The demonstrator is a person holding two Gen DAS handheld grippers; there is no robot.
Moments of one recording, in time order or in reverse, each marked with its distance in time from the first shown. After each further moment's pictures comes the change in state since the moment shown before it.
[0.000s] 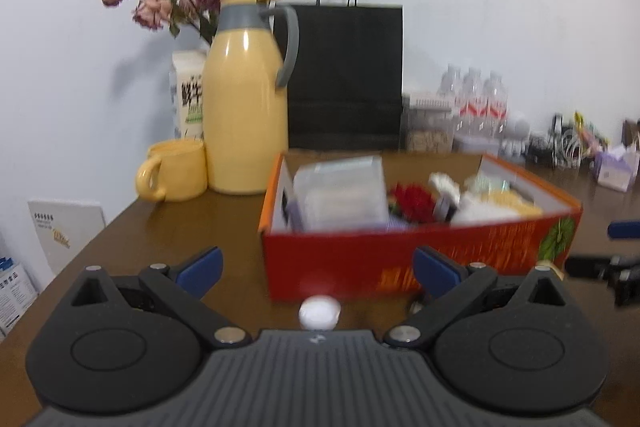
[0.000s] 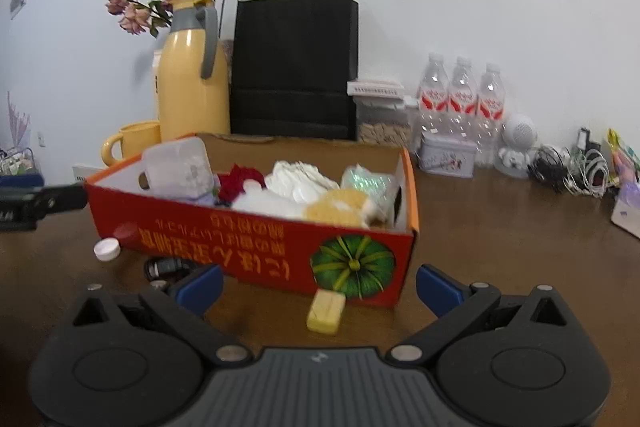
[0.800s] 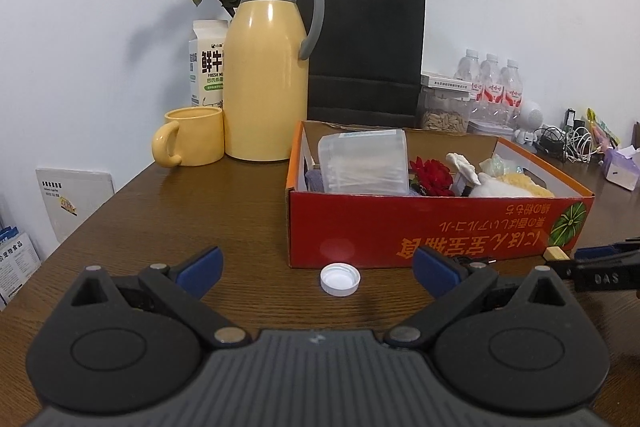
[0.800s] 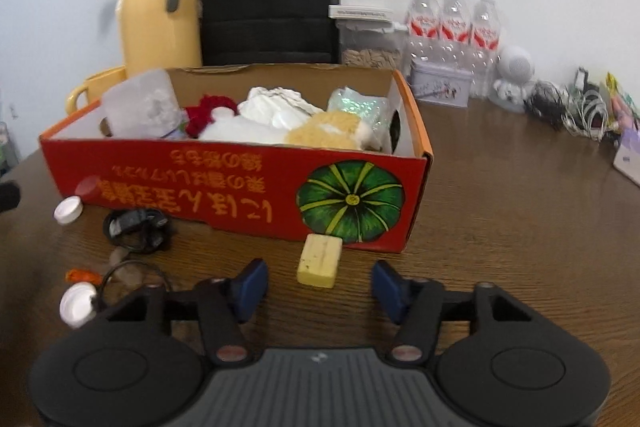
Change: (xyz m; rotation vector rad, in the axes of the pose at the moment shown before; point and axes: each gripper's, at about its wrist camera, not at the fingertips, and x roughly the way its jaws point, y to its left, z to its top) left arm 0.001 0.014 -0.010 -0.055 0.057 0.020; right arm 0.047 -0.002 -0.006 0.062 0.196 -0.052
